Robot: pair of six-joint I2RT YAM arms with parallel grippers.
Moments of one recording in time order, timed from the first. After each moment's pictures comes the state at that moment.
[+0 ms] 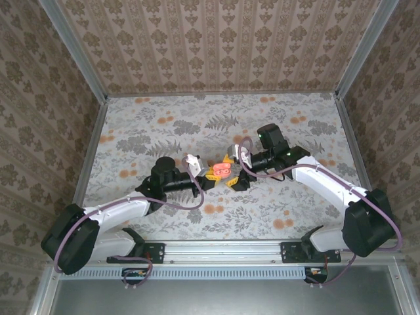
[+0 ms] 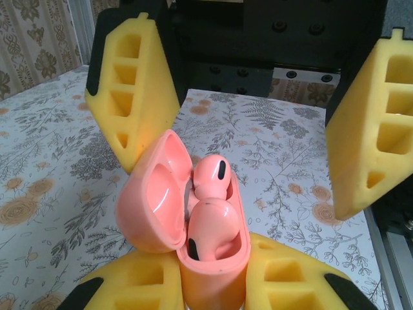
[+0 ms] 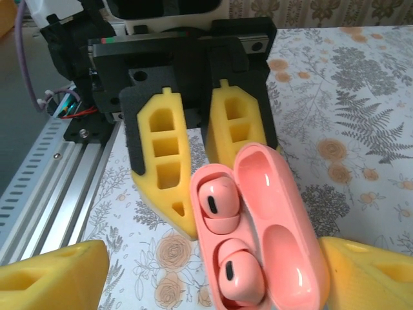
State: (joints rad) left arm -0.73 1.19 0.44 0.54 0.64 0.06; right arm 0.48 1.36 0.96 -0.41 -0.92 -0.70
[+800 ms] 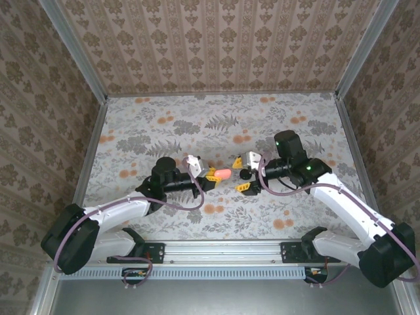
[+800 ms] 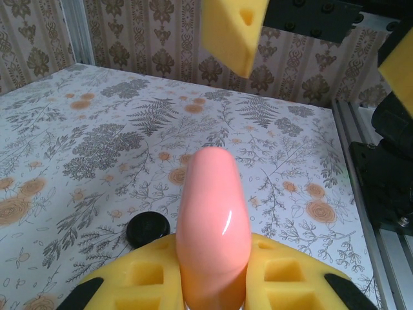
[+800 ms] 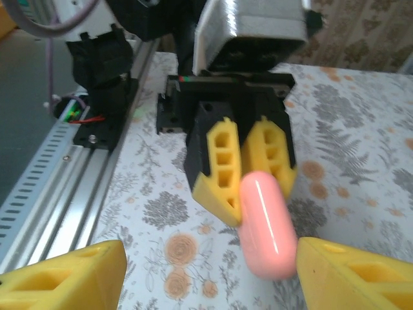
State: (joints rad) left arm -0.74 1.19 0.44 0.54 0.66 0.06; right arm 0.44 1.09 0.86 -0.44 -0.90 -0.71
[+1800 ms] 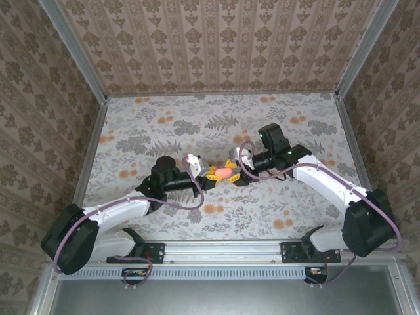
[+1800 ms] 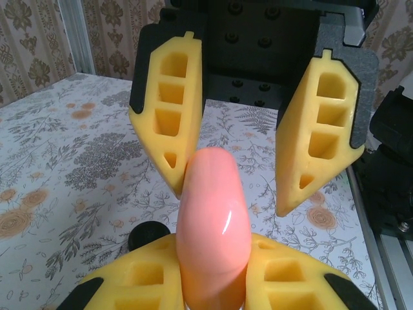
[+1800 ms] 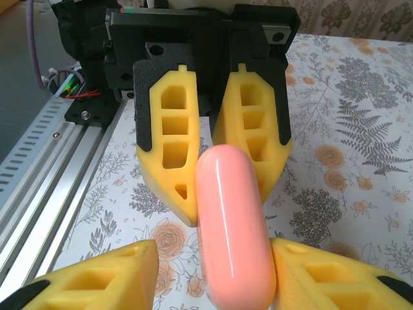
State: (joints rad) left arm -0.74 1.19 0.45 0.54 0.66 0.06; right arm 0.46 1.36 0.98 -0.47 -0.93 -0.85
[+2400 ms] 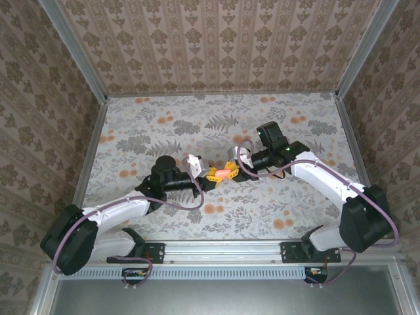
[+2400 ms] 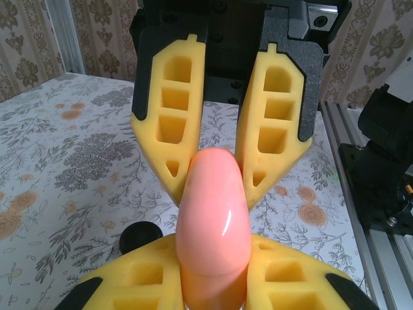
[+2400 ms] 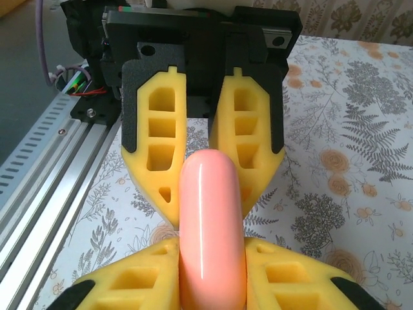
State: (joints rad) left arm -0.74 1.18 0.46 0.52 0.69 0.07; right arm 0.46 1.40 1.02 -0.53 -0.95 -0.91
